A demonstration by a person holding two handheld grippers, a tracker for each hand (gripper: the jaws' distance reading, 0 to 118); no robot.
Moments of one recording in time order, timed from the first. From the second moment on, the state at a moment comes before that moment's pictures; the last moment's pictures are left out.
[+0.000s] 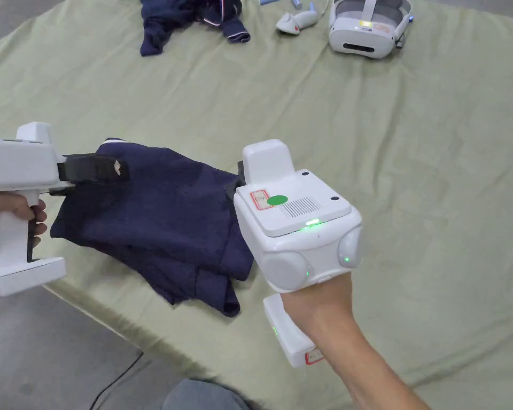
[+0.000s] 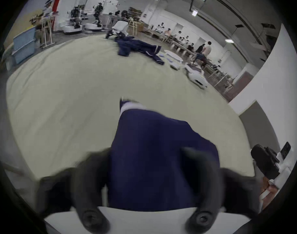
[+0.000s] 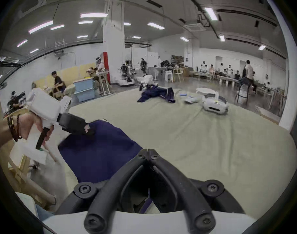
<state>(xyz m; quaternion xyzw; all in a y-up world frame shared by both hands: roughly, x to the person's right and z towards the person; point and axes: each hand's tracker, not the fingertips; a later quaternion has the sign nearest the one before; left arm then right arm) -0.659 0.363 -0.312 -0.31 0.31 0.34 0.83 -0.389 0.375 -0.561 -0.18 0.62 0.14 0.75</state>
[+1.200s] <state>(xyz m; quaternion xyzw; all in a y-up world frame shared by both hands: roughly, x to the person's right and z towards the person) -0.157 0.482 -0.561 -0.06 0.22 -0.01 0.97 0.112 0.511 -0.713 -0.05 0.23 0.05 0.97</state>
